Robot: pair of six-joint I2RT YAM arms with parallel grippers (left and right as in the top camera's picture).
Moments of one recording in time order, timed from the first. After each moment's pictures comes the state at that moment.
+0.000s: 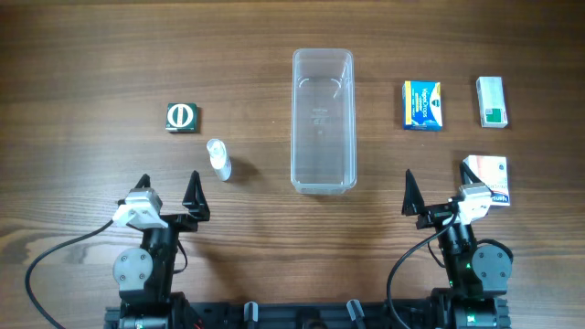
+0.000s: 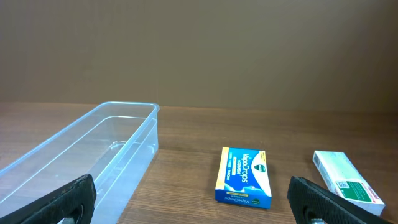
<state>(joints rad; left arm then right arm) 0.05 0.01 0.01 -0.07 0.10 -0.26 -0.02 0.02 0.01 0.01 -0.16 0.02</state>
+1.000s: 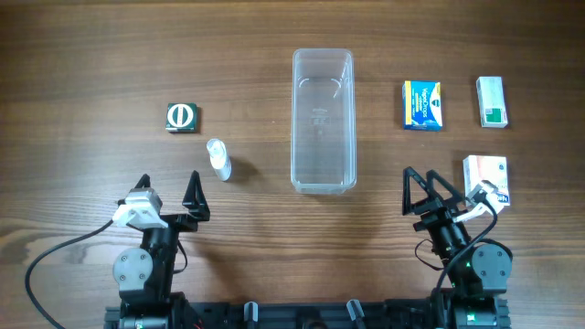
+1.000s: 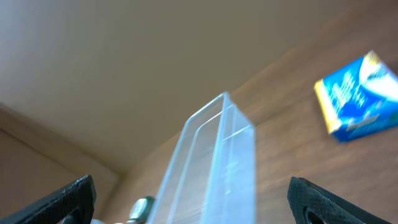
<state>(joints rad) 0.05 0.01 0.01 -0.06 0.10 -0.26 -0.02 0.04 0.01 0.02 -0.33 0.85</state>
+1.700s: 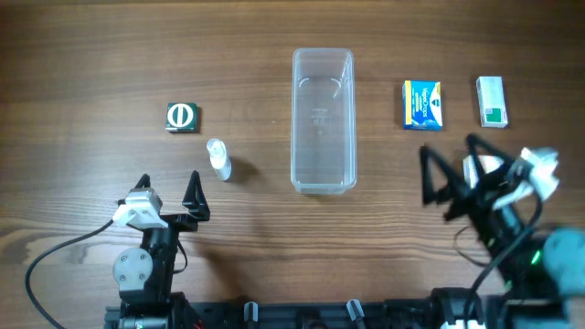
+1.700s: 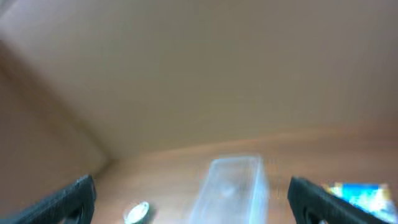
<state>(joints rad) 0.05 0.01 0.01 -0.06 0.10 -0.26 -0.02 0.47 0.78 -0.35 -0.36 0.40</state>
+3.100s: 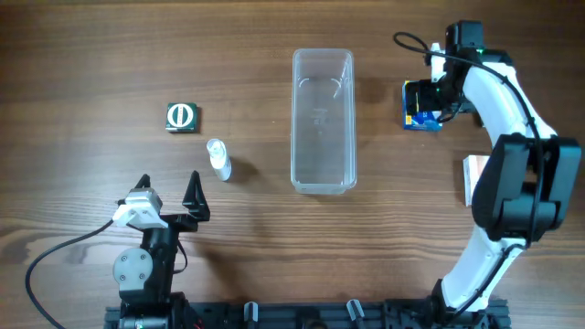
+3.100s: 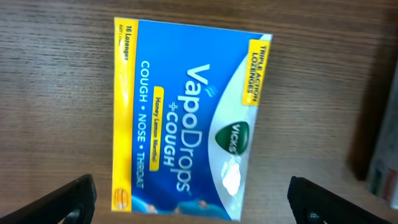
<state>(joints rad) 0.05 0.01 0.01 -0.07 0.10 -0.26 -0.06 2.06 1.57 -0.85 0.03 -0.11</state>
